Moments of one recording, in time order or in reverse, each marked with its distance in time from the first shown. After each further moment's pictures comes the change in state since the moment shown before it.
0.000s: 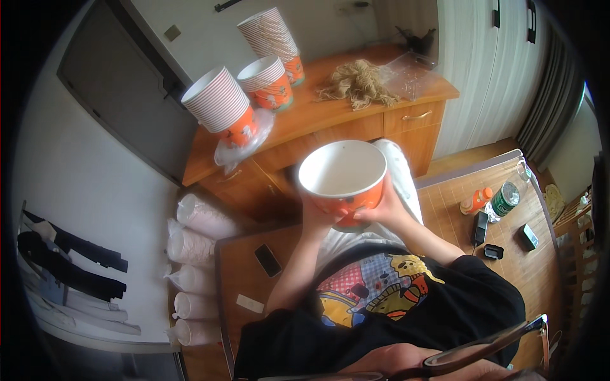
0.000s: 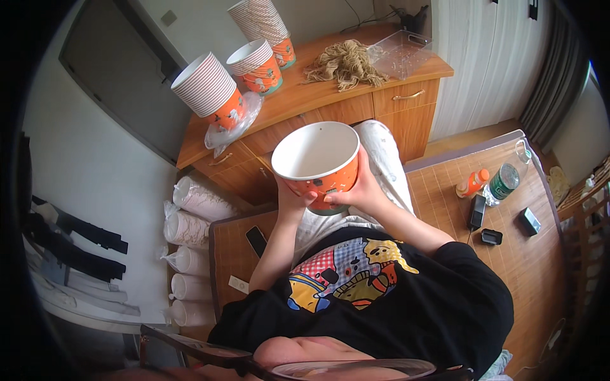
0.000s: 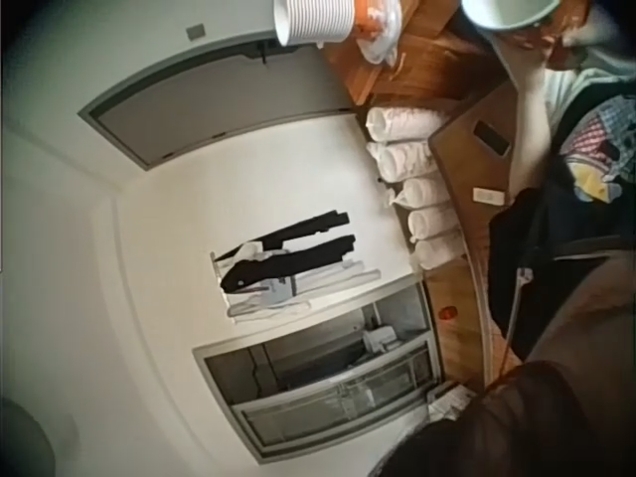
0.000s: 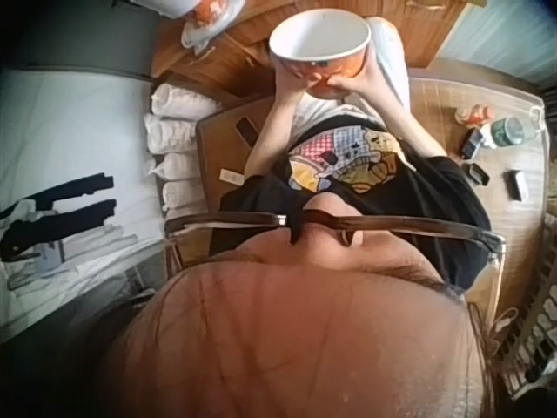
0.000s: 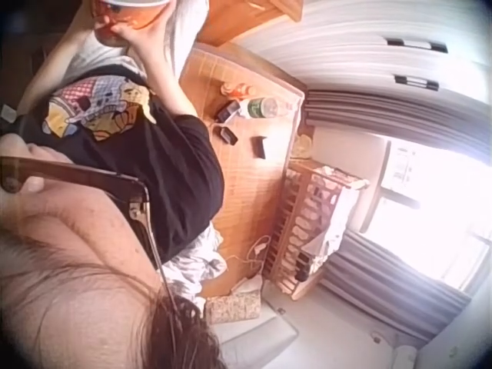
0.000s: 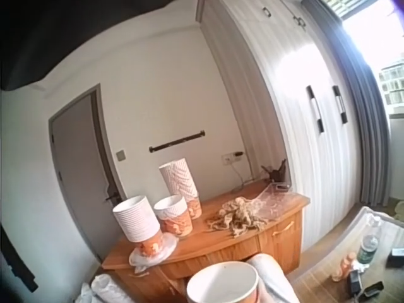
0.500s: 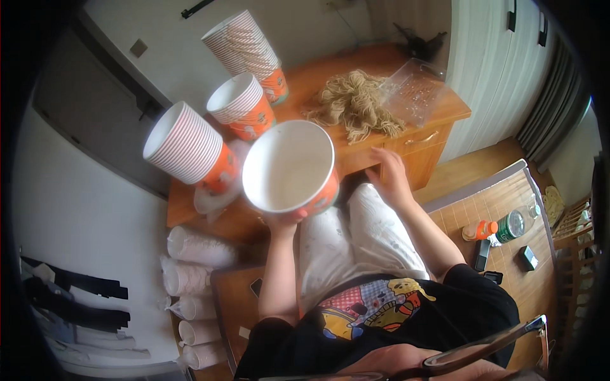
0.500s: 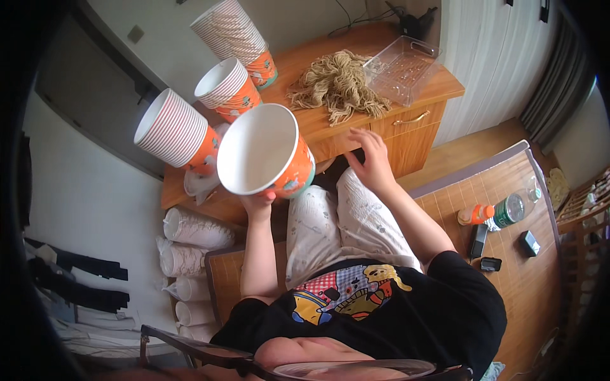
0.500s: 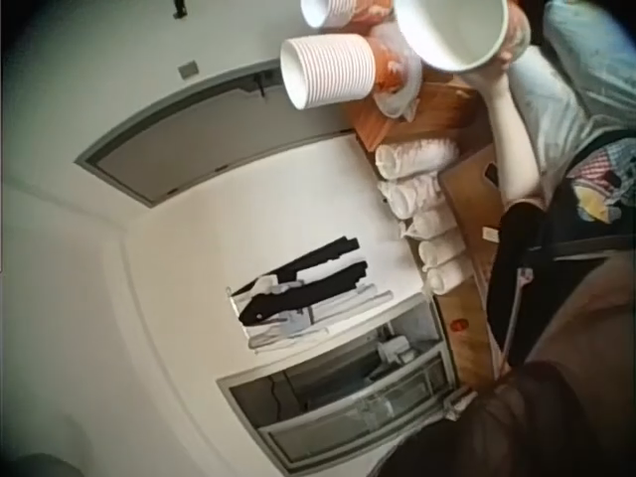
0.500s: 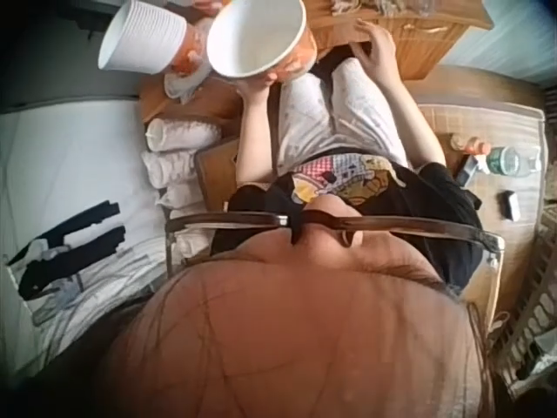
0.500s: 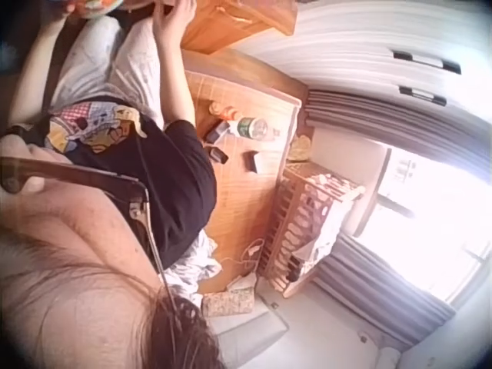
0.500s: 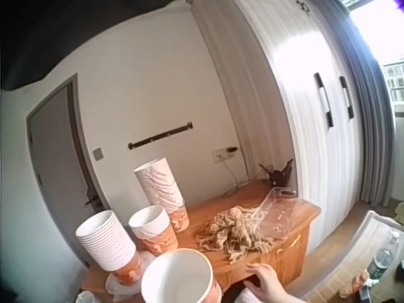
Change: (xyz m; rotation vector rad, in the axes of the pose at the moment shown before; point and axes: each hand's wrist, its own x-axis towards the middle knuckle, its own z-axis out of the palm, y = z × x) left_hand 0.140 -0.045 -0.048 0.099 0.218 0.126; right_hand 0.156 0.070 -0.105 -0.908 0.252 -0.325
